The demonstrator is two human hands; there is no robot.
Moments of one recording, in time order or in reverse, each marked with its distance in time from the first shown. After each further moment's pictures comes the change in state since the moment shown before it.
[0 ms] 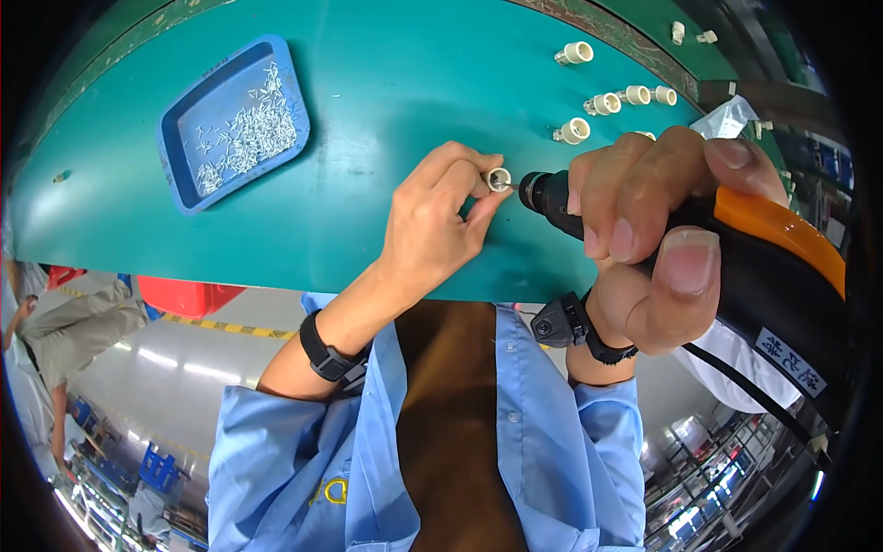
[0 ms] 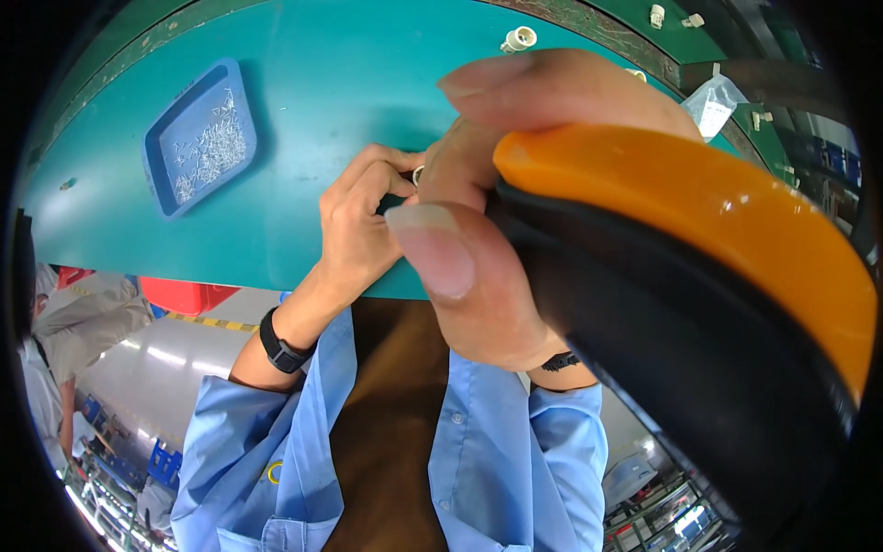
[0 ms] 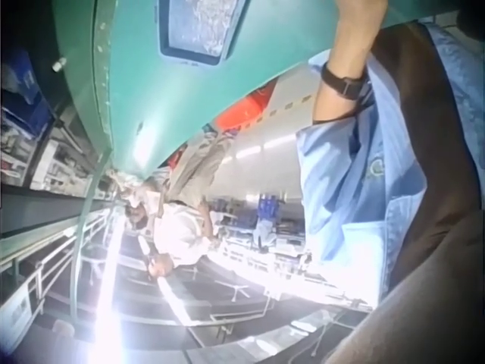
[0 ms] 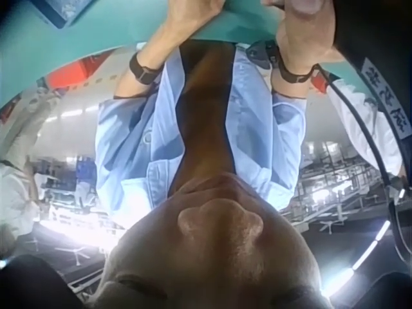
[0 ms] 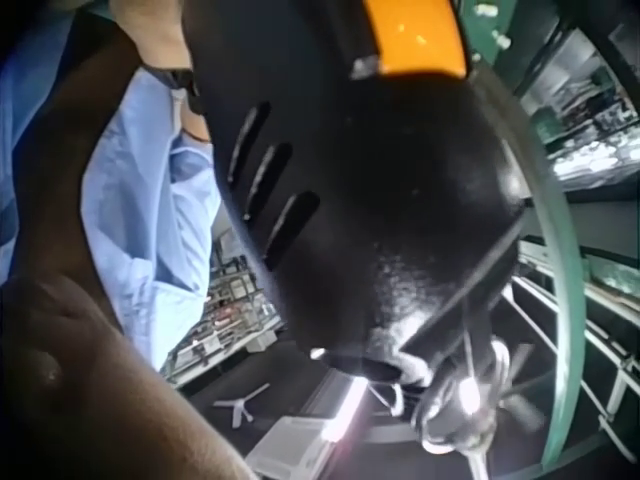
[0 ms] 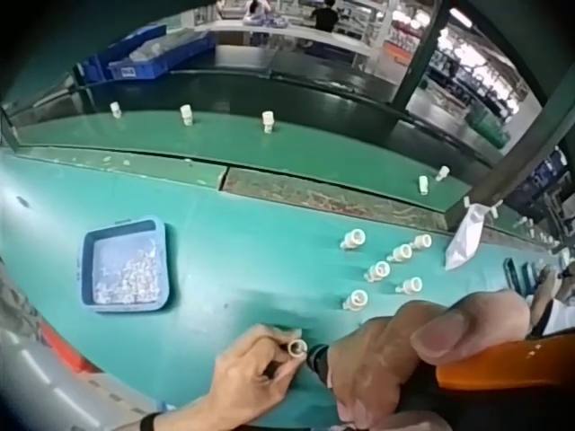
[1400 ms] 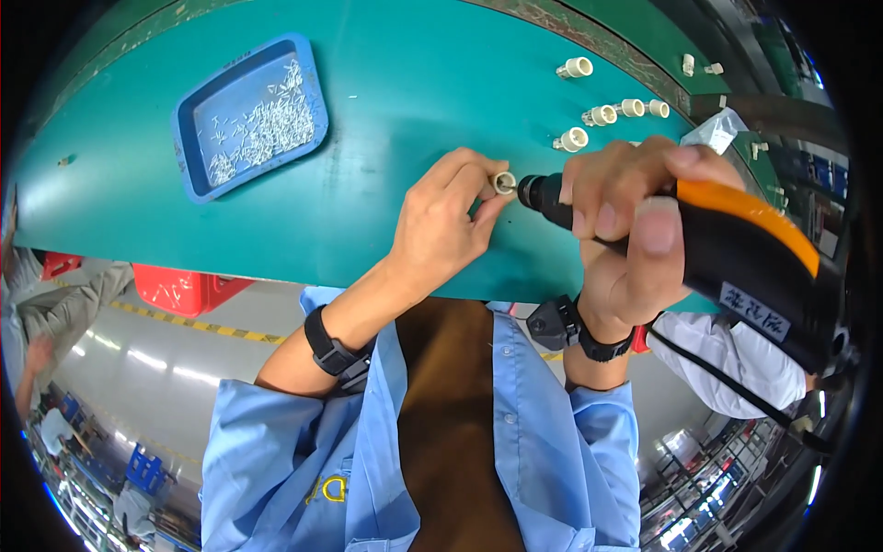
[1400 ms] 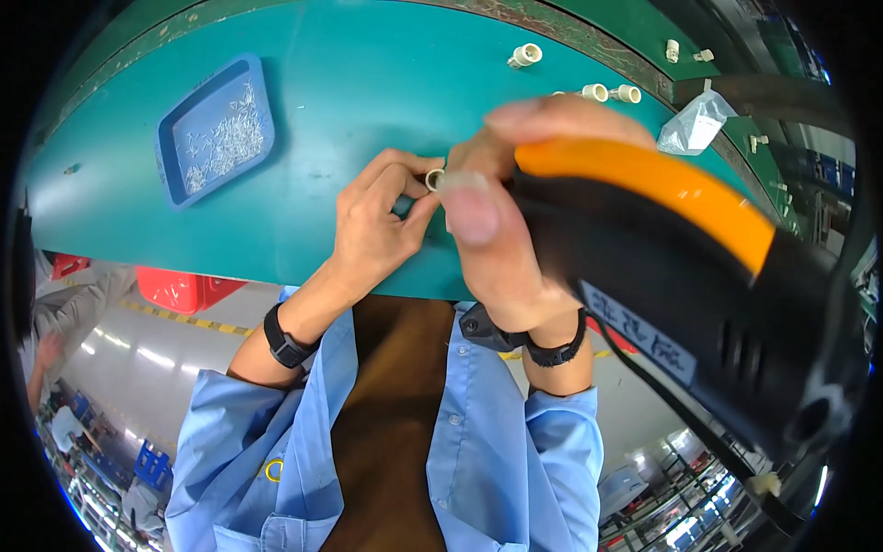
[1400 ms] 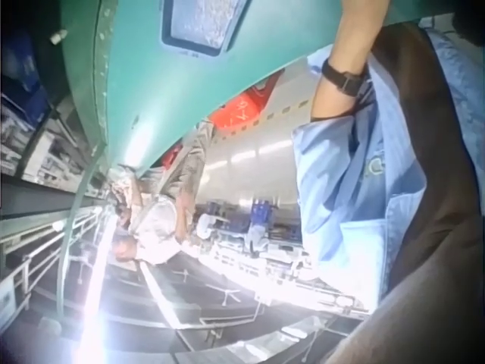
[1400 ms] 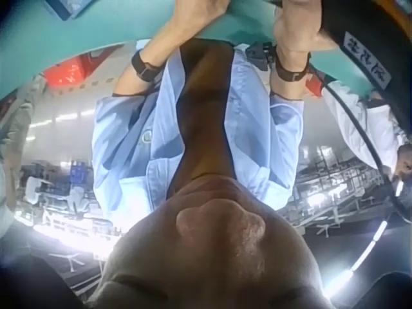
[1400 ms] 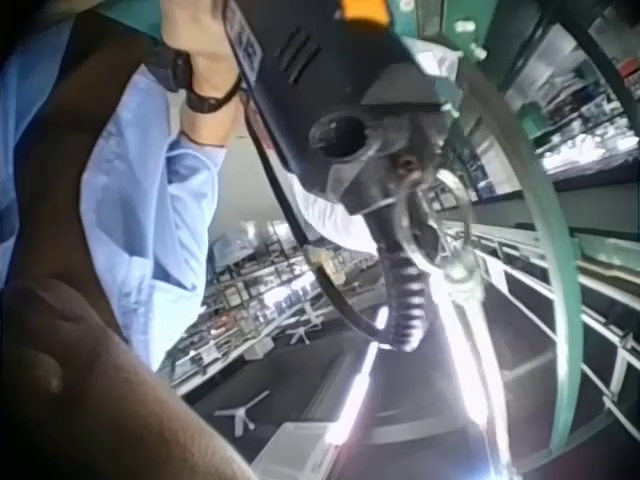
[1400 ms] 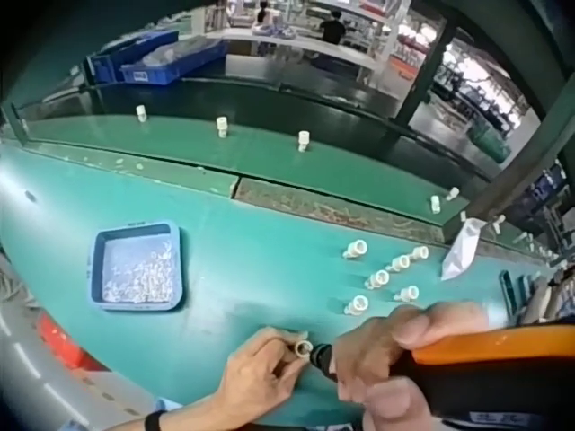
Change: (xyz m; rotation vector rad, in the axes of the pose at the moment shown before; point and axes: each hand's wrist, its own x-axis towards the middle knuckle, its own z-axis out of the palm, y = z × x) left_hand -0.003 0.004 -0.002 0.025 -0.039 -0.057; right_hand -0.008 0.004 0.022 -0.173 0.185 -0.015
